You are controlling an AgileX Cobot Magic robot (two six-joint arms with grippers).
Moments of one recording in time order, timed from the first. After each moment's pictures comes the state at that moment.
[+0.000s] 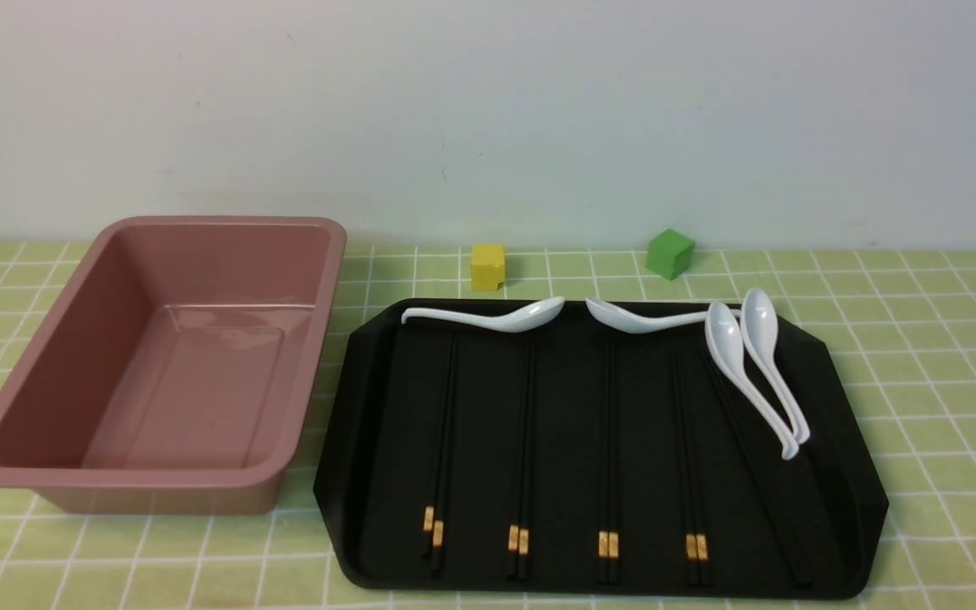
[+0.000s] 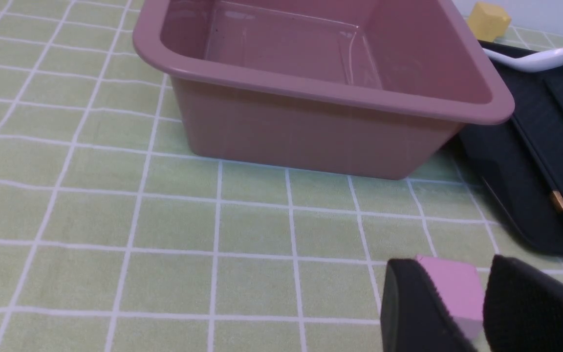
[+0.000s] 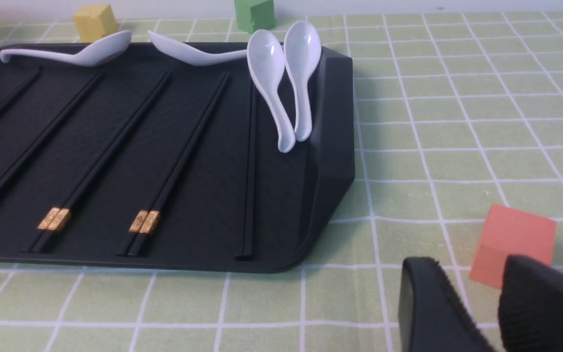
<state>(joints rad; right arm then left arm) 0.06 -0.01 0.02 0.04 0.37 0.07 -0.07 -0.01 0.03 -0.11 0.38 -0.13</state>
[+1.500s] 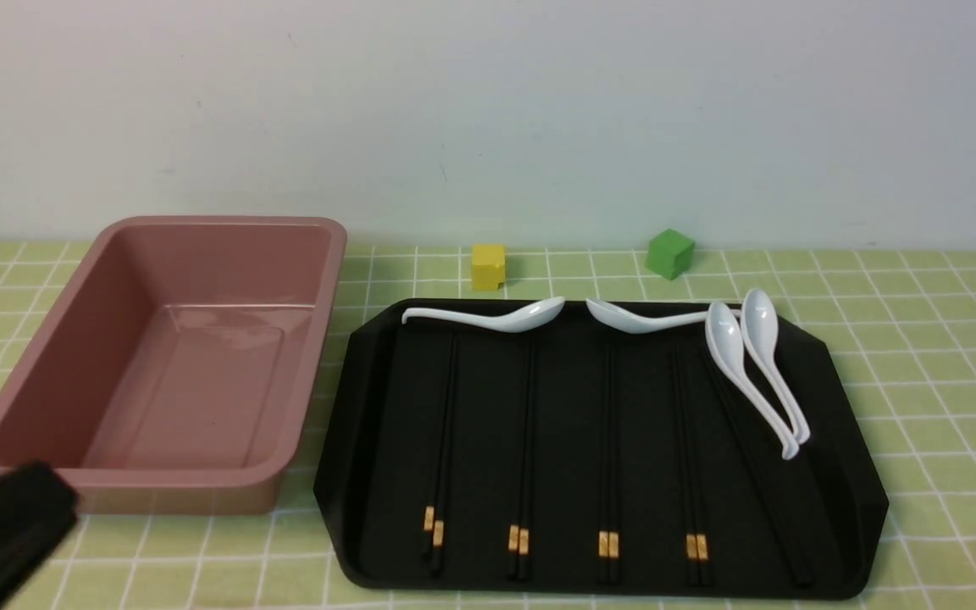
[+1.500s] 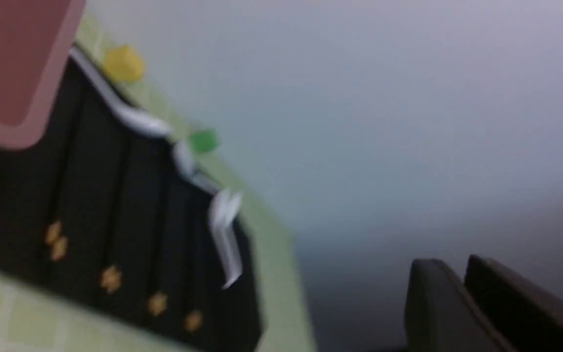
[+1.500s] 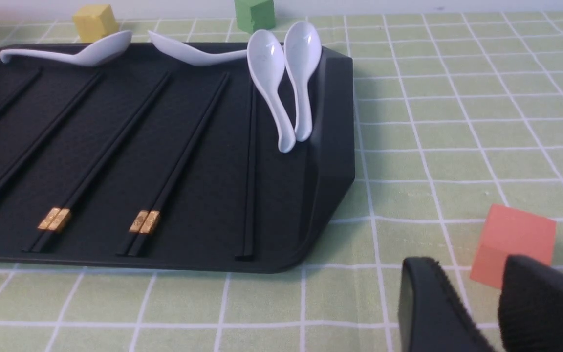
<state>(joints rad) 0.06 -0.01 0.02 0.04 0.37 0.07 -0.07 0.35 -0.44 -0.88 0.61 -0.23</state>
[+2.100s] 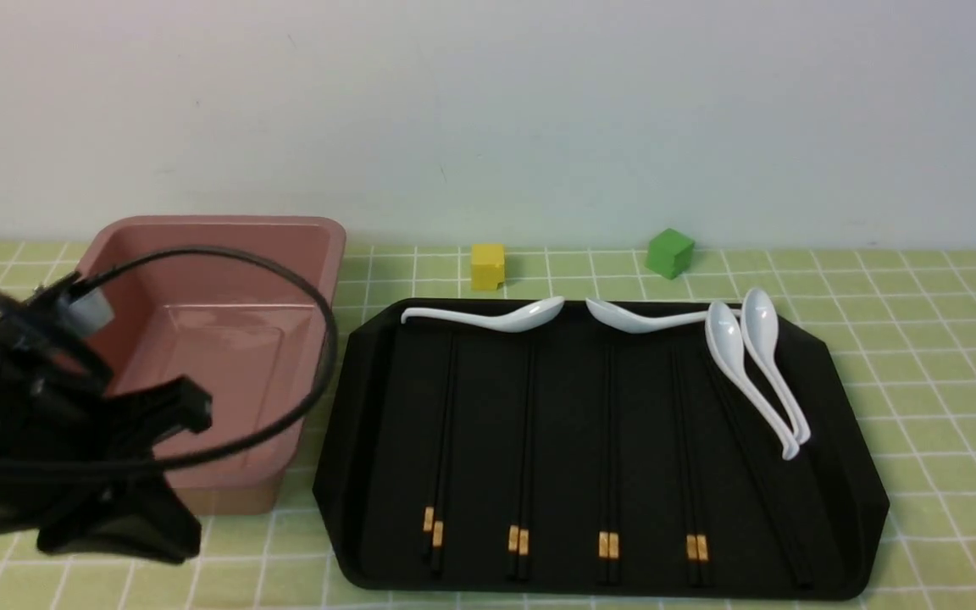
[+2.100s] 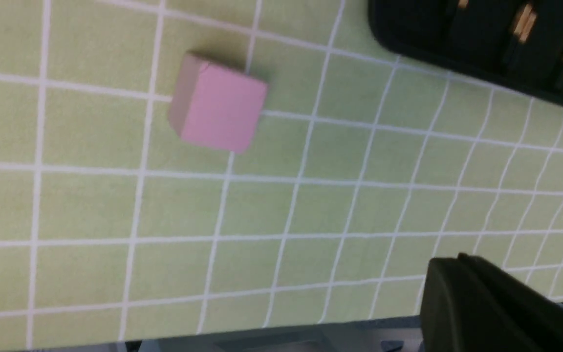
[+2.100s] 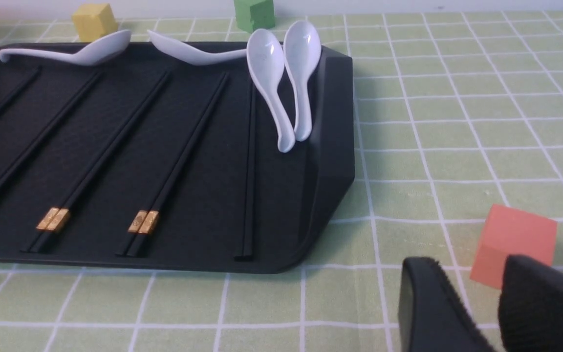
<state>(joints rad) 0.06 -0.01 0.02 0.04 0.37 0.07 -0.10 1.28 -0.96 -0.45 1.13 -0.23</state>
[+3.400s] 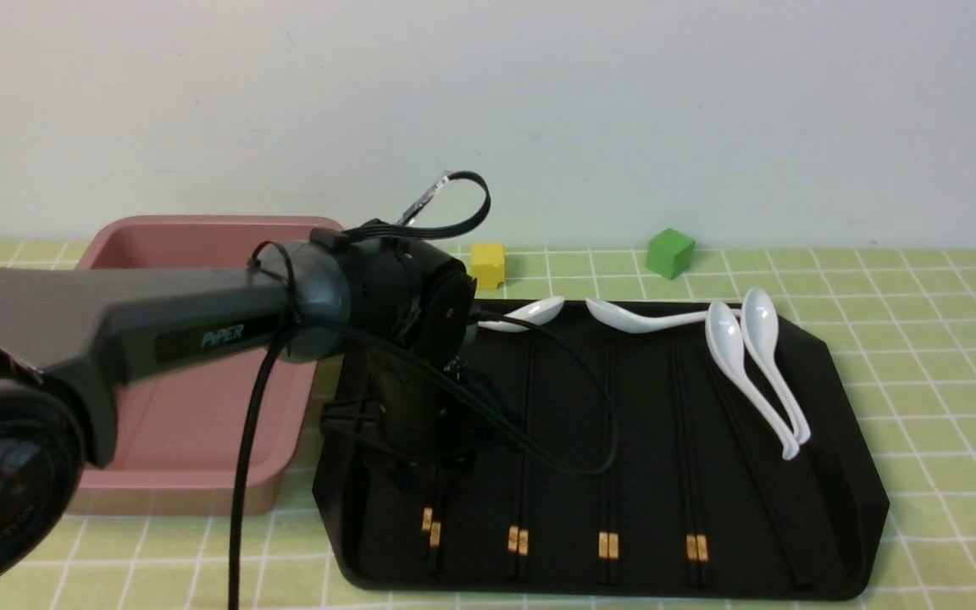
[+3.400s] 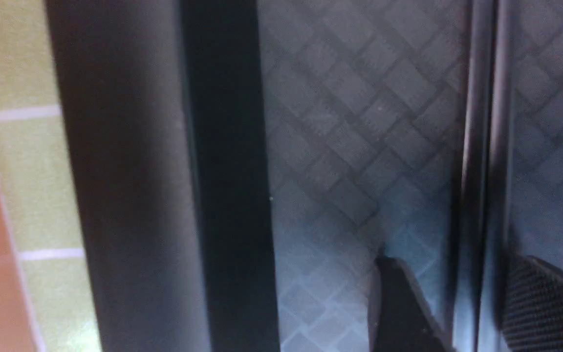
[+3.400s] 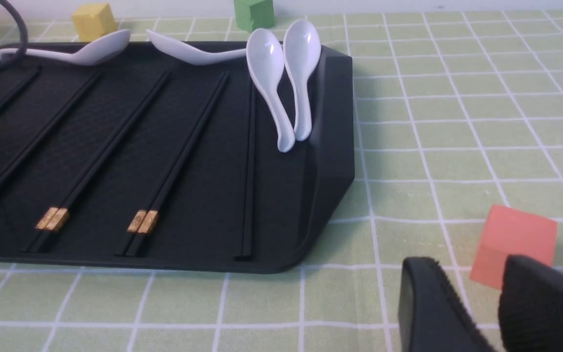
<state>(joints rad) 0.06 -0.01 0.02 0.04 0.37 0.07 -0.57 2.10 -1.50 0.10 0.85 -0.57</state>
